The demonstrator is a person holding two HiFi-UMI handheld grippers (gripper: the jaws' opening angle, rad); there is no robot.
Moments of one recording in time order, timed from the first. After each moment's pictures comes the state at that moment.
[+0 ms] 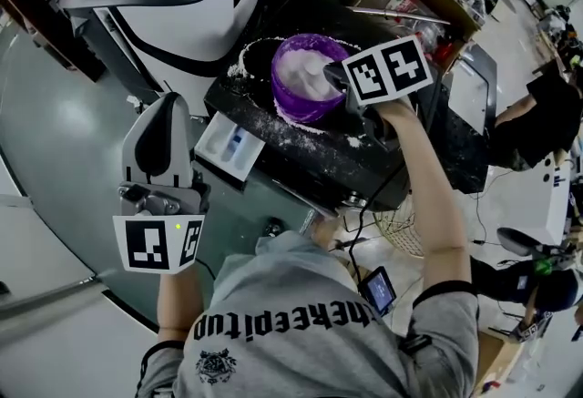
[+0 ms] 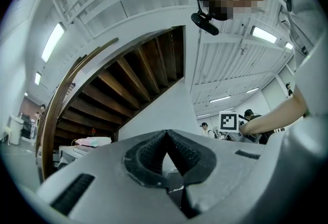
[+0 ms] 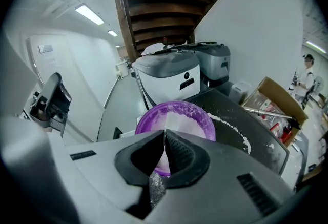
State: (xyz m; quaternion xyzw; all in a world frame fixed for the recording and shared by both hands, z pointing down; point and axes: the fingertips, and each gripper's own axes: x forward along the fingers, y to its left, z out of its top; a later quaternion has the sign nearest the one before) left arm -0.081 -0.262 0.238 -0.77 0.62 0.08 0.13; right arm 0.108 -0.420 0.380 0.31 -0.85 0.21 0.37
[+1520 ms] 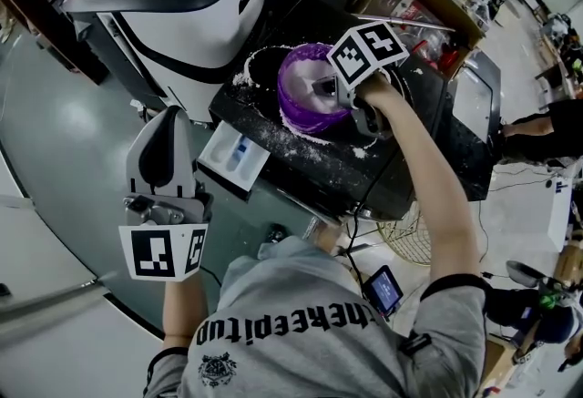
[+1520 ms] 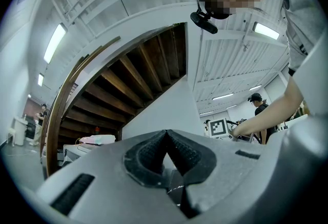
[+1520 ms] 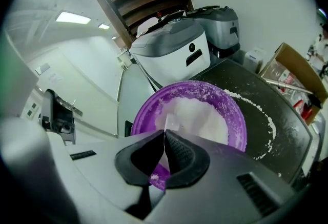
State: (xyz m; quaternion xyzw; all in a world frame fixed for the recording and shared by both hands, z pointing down) left arm -0.094 -0.270 0.249 -0.76 0.64 0.07 0.12; right arm 0.080 -0.430 0.427 0.23 -0.81 0.34 0.43
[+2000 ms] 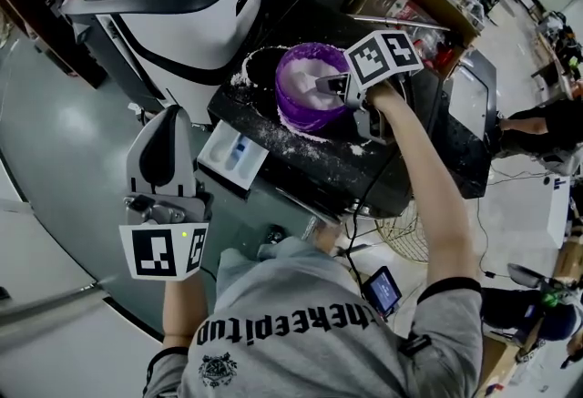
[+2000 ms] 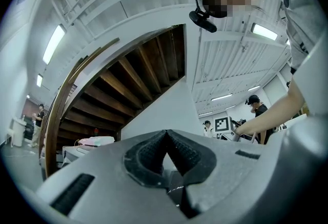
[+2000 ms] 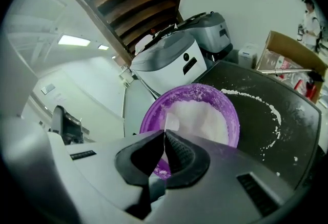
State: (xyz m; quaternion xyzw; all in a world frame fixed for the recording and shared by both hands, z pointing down) left arm -0.090 -0.262 0.244 -0.76 0.63 0.07 0.13; right arm 0.090 -0.425 0.410 0.25 -0.82 0.39 0.34
